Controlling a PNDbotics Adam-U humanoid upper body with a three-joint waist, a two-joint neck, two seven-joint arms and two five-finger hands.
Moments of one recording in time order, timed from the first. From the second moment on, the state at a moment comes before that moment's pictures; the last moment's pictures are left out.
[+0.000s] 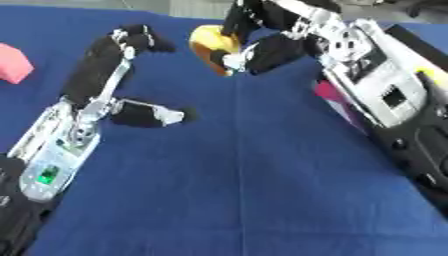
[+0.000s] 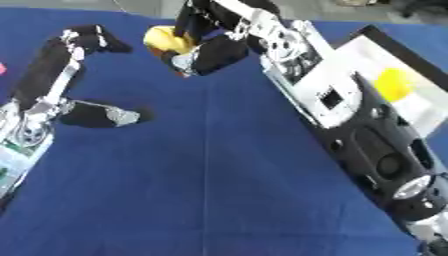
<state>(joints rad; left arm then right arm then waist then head) -0.65 0.47 -0.38 -1.63 -0.70 -0.03 0.16 -0.93 -0.45 0.41 -1.72 0.06 0.48 0.21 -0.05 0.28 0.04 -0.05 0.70</state>
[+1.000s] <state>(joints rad) -0.46 0.72 -0.20 -1.79 -0.60 0.09 0.27 -0.58 -0.79 0.11 -1.74 -0.14 0.49 -0.08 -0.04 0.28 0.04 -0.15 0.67</state>
